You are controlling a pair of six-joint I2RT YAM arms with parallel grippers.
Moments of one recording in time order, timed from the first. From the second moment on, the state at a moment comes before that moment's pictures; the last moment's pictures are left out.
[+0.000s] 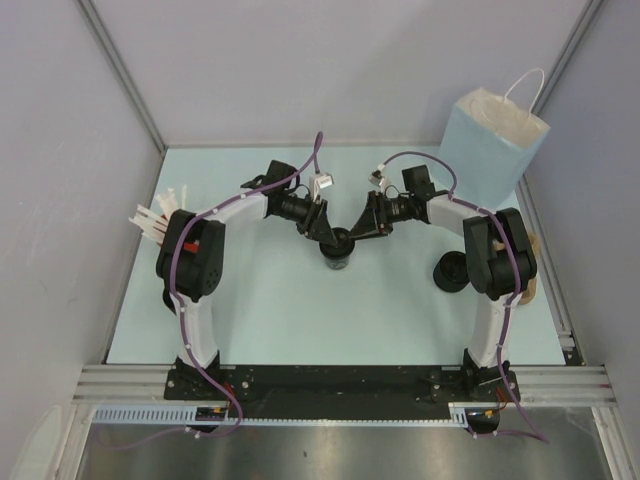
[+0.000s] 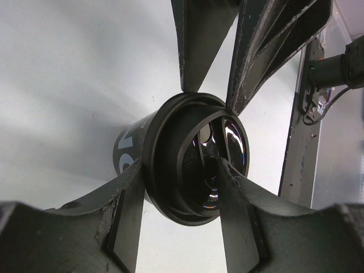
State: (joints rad) left arm -0.38 2.00 1.43 -0.45 0.99 0.17; right arm 0.28 1.99 1.30 -0.20 -1.11 0.33
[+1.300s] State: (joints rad) left arm -0.39 2.00 1.43 -0.44 0.99 0.18; right arm 0.27 2.02 1.31 -0.19 -1.07 0.34
